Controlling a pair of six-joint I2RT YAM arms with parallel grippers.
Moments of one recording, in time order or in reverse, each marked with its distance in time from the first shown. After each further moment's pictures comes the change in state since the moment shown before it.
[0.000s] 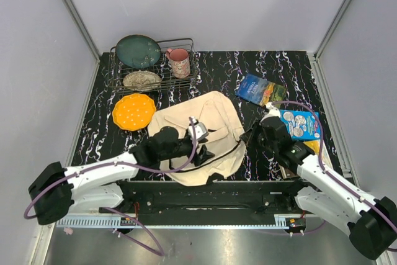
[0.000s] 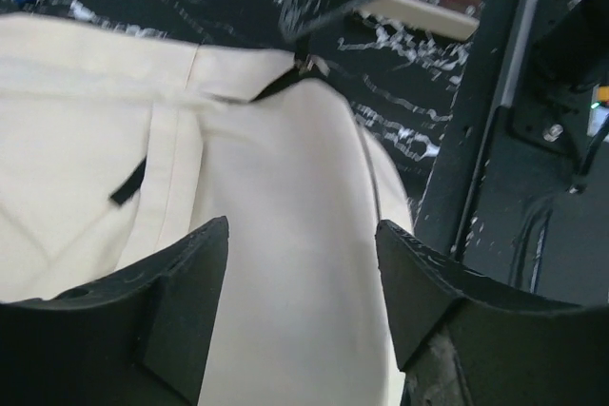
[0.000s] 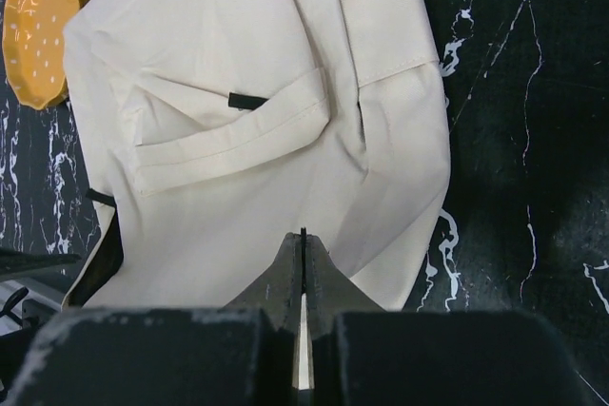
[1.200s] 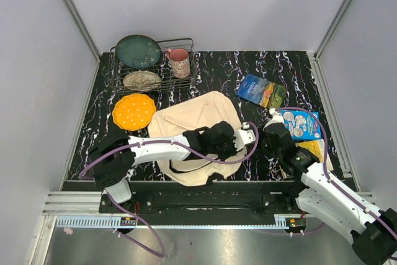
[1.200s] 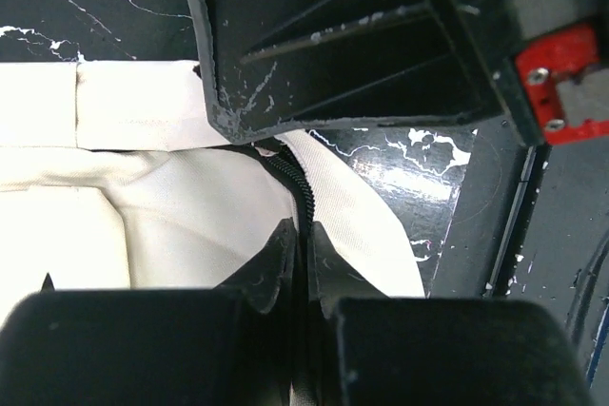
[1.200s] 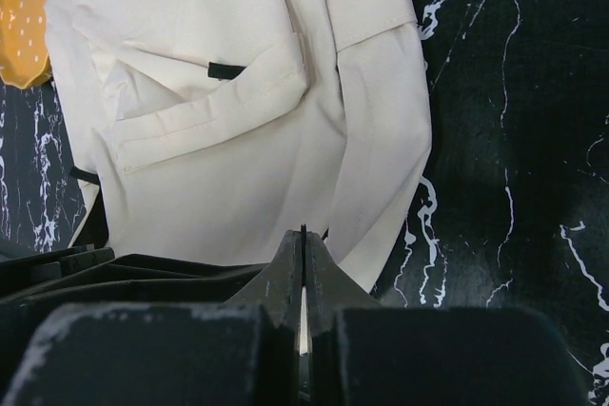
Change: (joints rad) left arm -0.165 0.640 0.568 -0.309 -0.090 0.140; right arm 0.000 -0.122 -0.064 -0.059 -0.021 -0.006
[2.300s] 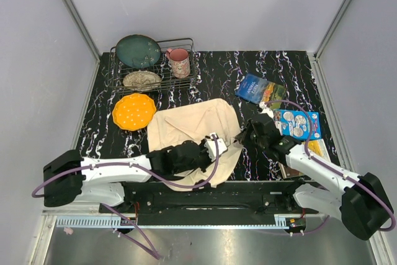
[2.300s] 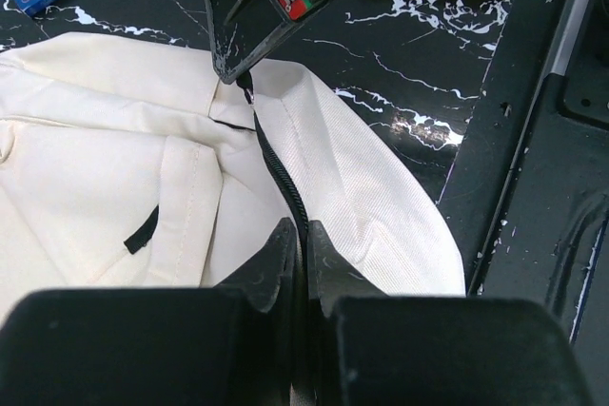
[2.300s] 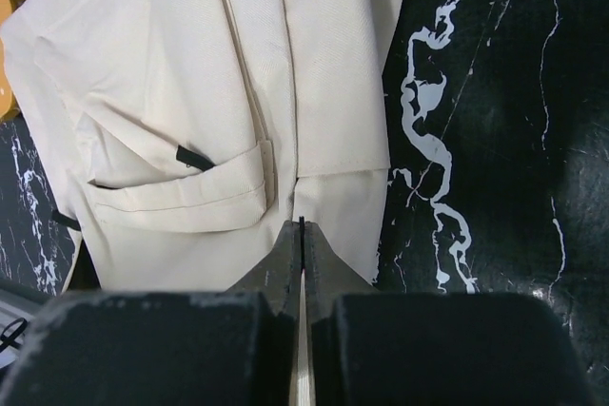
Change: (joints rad) left arm -0.098 -0.449 -0.435 0.273 -0.232 -0.049; right arm 0.013 0.310 0.074 0.136 0.059 0.090
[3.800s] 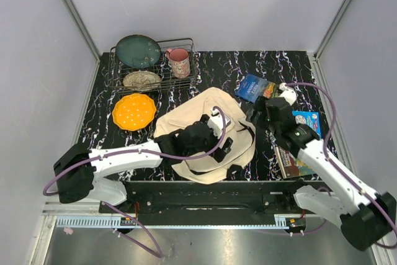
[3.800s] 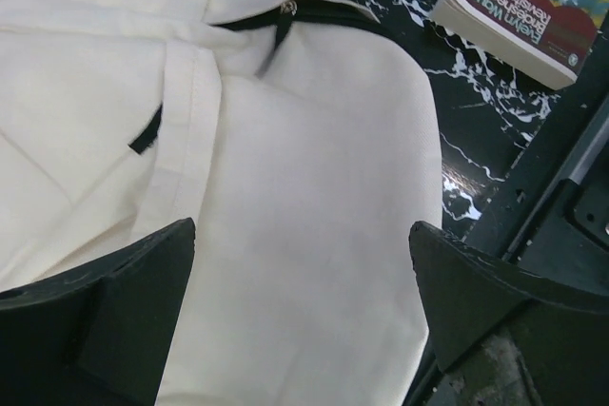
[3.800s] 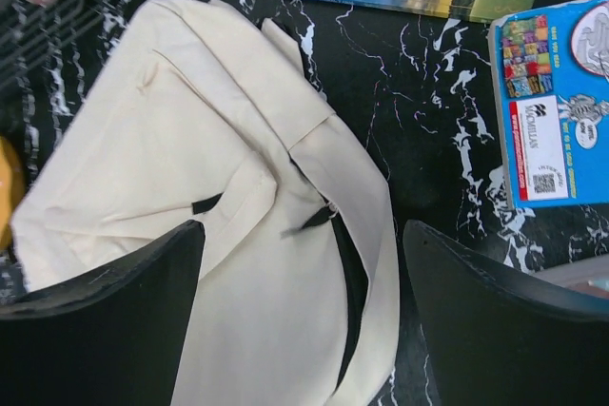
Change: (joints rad) left arm 0.114 0.130 0.244 -0.209 -0.047 -0.235; right arm -0.108 -0.035 0.258 -0.223 0.244 -0.153
